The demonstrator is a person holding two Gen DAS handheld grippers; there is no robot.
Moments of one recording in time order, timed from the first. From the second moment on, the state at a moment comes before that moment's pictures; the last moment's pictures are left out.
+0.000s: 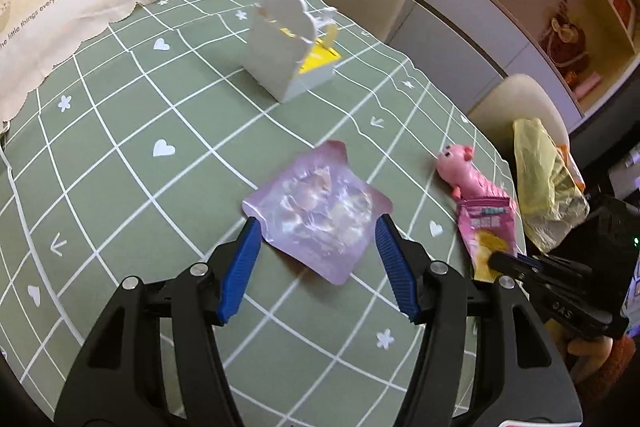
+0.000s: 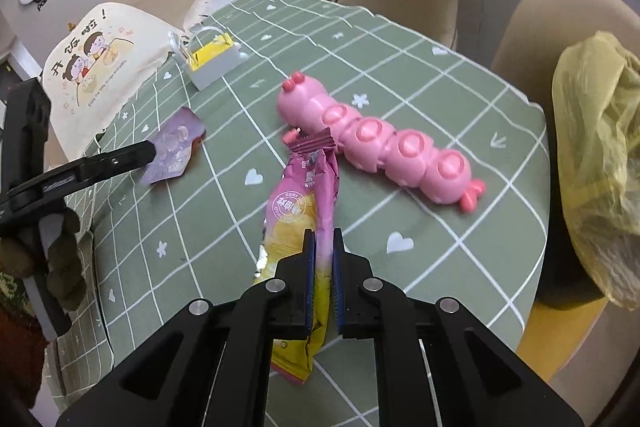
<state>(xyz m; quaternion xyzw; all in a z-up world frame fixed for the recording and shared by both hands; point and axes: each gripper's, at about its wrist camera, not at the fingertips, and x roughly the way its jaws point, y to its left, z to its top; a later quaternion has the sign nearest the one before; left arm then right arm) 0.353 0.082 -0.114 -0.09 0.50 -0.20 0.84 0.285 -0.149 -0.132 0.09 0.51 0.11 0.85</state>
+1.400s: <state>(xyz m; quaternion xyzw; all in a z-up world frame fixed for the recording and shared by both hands) 0.254 0.083 -0.033 -0.10 0.44 -0.17 0.88 0.189 -0.156 -0.035 0.08 0.42 0.13 0.90</state>
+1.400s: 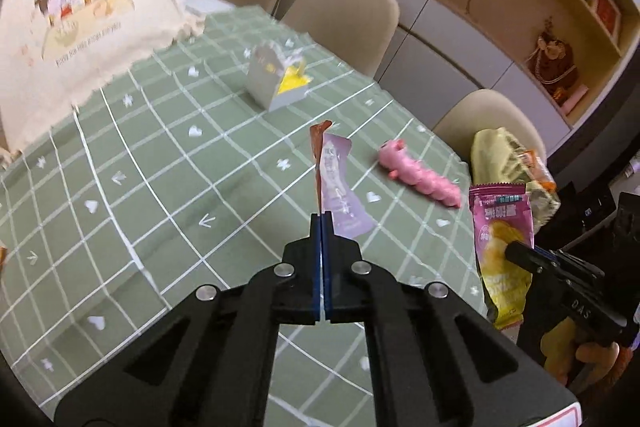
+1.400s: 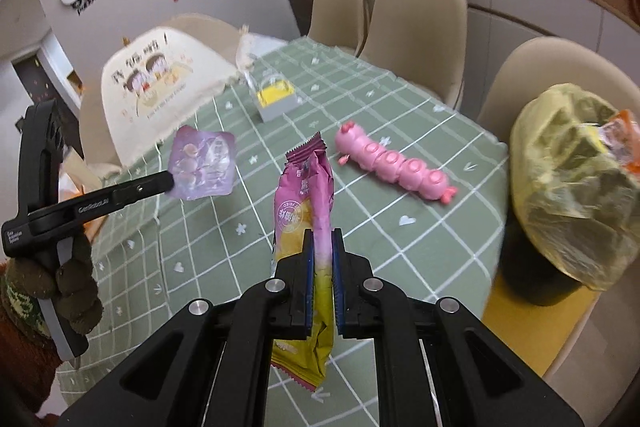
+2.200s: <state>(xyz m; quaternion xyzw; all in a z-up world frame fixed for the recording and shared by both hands) 0.258 -0.112 0.090 -0.08 0.35 -0.31 0.88 0.152 -0.356 0.098 0.06 0.27 0.02 0.96</state>
